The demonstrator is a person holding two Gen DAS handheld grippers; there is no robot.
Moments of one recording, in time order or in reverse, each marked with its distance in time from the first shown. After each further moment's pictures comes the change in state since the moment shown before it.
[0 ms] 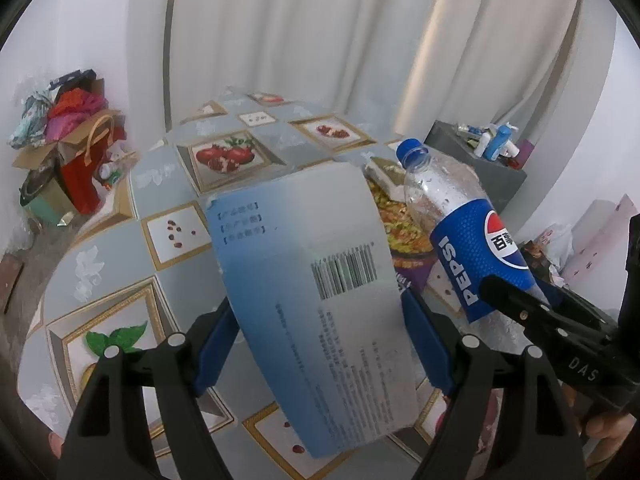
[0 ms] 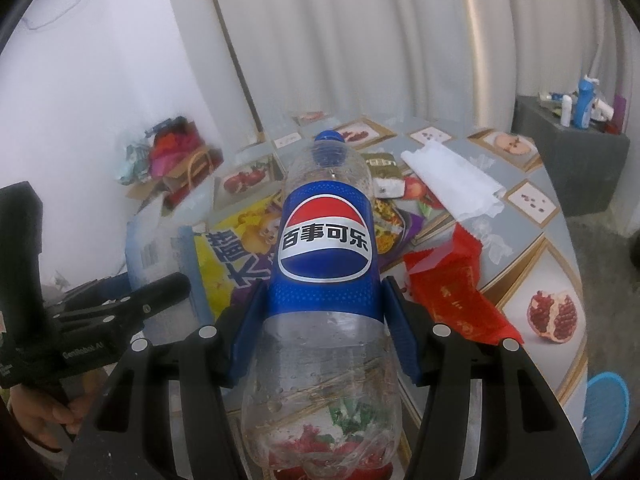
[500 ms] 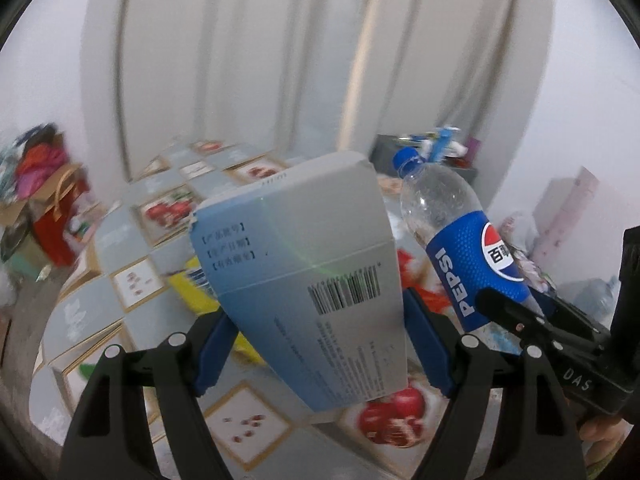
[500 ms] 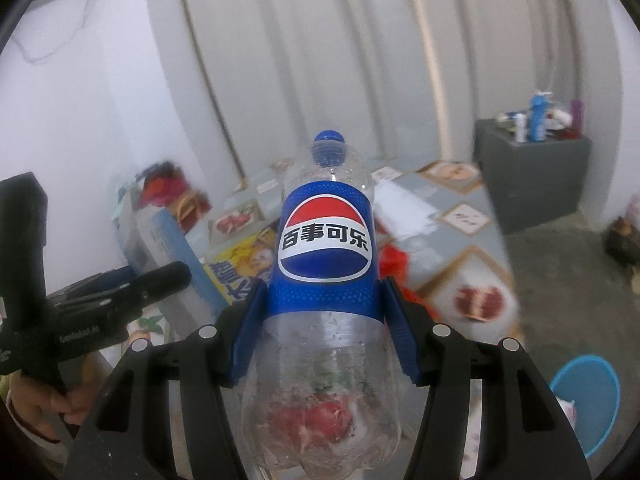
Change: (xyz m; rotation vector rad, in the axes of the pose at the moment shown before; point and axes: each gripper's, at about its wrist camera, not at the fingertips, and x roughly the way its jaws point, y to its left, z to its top) left arm -0.053 -0.075 0.011 0.167 -0.089 -0.138; right arm -0.104 -0.029 -0.026 0.103 -0.167 -0.091
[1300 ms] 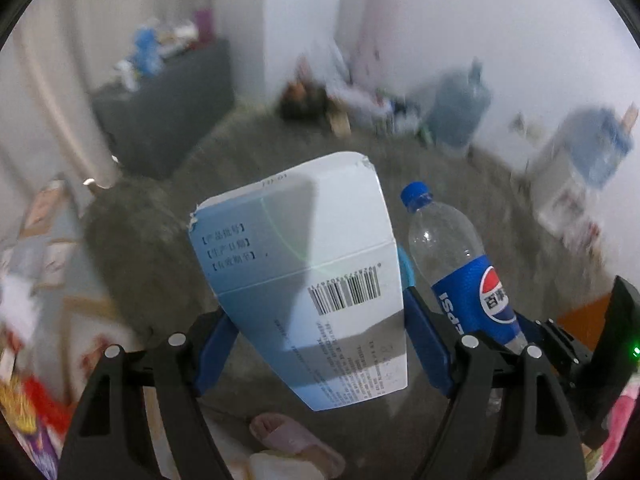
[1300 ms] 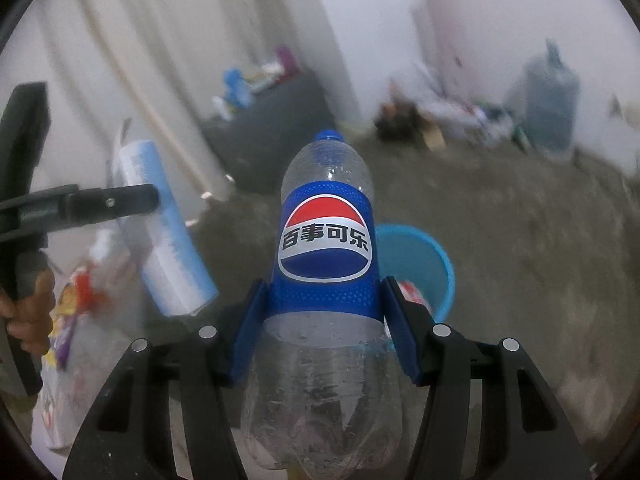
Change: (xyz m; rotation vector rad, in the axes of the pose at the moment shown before) left arm 0.172 -0.387 -0.037 0.677 0.466 -0.457; right arm -0.135 -0.264 -0.166 0.653 -0.008 -0.553
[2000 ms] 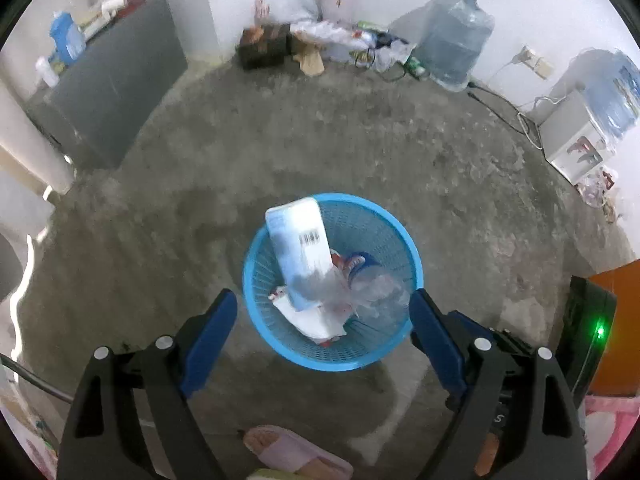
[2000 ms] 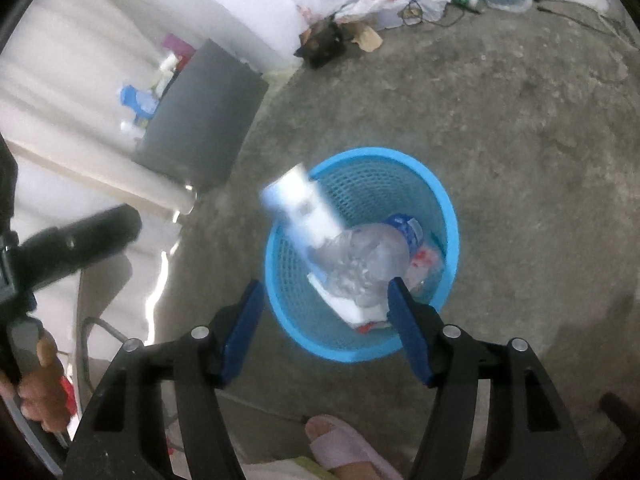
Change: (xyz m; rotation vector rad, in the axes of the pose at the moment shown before) left arm 0.137 -0.050 0.043 0.105 0.155 -0.017; right arm 0.107 -0.086 0.003 0.348 0.136 0.035
